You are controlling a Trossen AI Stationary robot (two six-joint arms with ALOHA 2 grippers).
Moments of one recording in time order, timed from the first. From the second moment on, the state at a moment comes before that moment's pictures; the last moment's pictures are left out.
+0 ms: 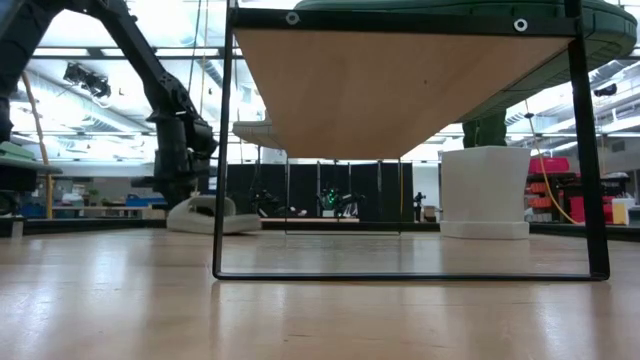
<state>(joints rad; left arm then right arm) 1.19 1.85 1.19 -0.73 0.09 -0.21 -0.12 1.38 2.17 -0.95 0.01 -0.05</state>
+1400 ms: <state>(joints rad) 1.12 1.08 1.19 -0.37 0.01 -0.63 -0.12 1.31 2.17 -1.17 0.00 -0.02</state>
